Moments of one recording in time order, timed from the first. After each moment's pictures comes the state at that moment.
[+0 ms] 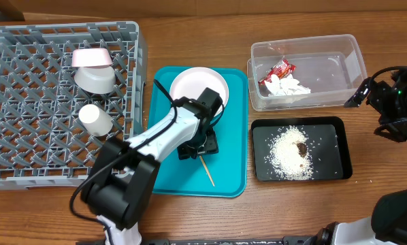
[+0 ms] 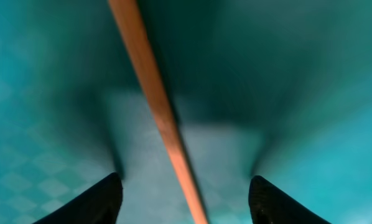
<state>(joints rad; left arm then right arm) -0.55 1.92 1.22 -0.92 0.07 -0.75 -0.38 1.67 1.71 -1.60 -0.29 0.25</state>
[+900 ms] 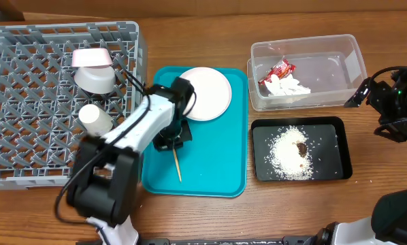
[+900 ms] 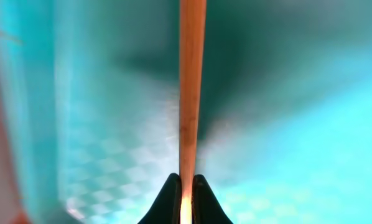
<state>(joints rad) -0.37 1.88 1.27 -1.07 -0.02 -0.65 -0.38 1.67 1.71 -1.60 -0.29 0.25</state>
